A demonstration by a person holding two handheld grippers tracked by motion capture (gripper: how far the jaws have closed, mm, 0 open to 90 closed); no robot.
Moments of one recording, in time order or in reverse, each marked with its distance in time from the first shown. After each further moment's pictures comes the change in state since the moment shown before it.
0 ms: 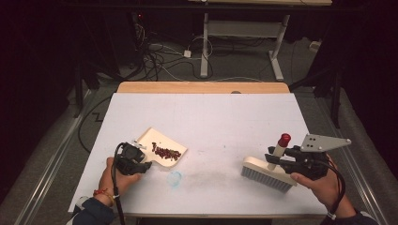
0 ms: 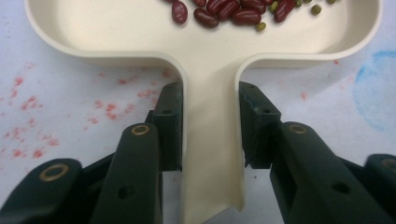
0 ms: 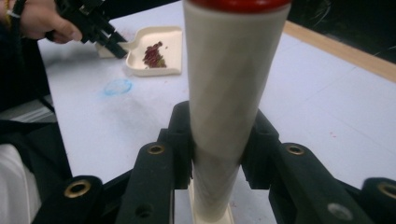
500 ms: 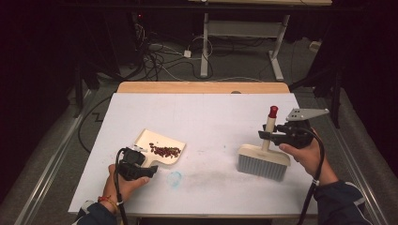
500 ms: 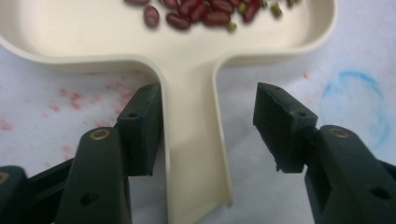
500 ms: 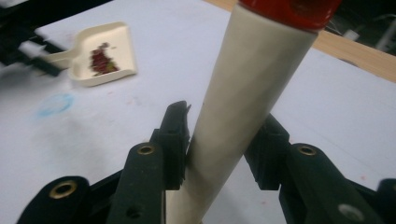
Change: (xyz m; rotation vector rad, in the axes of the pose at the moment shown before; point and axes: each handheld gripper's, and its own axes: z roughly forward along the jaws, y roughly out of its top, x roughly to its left) left arm -0.022 -0.012 0.000 -0.060 -0.027 -0.069; right arm -0.069 0.020 0.050 0.058 -0.072 0.110
